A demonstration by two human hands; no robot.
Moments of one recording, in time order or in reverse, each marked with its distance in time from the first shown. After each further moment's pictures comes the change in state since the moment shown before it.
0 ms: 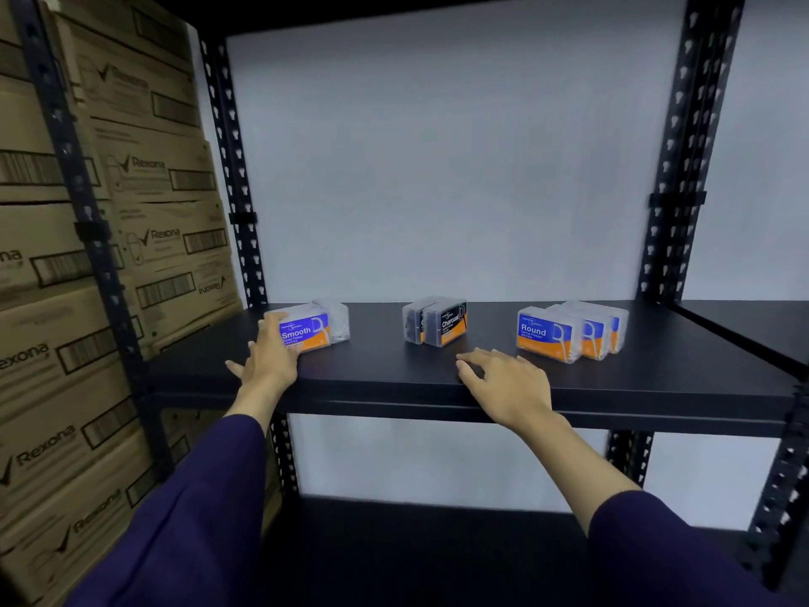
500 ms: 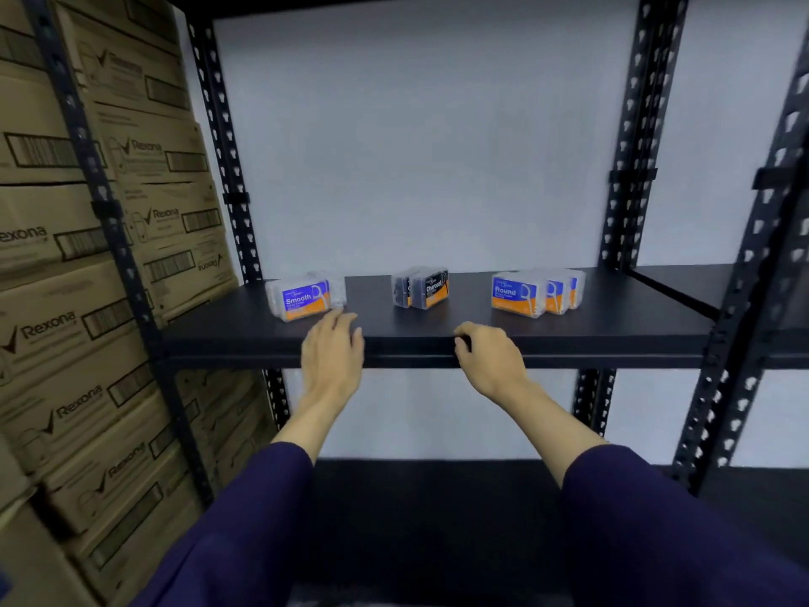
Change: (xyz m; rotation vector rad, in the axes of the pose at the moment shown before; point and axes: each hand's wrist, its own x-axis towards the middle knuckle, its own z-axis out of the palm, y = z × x) left_hand -0.130 0.047 0.008 0.005 0.153 0.423; right_hand -0.056 -0.021 -0.015 0.164 0.063 0.092
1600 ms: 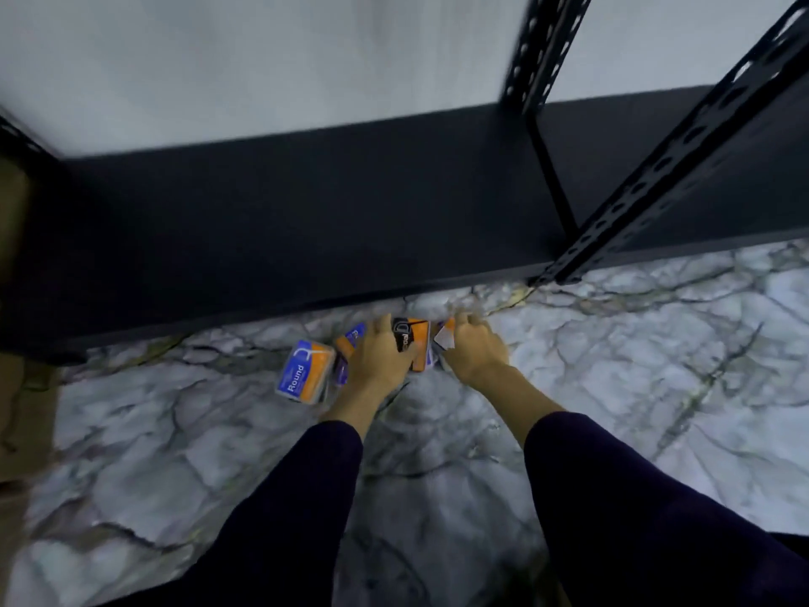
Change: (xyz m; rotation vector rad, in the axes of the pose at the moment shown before) left_hand -0.384 -0.031 0.392 -0.013 -1.200 -0.326; right_hand -0.262 0.325 0.330 -0.226 -0.842 0.617
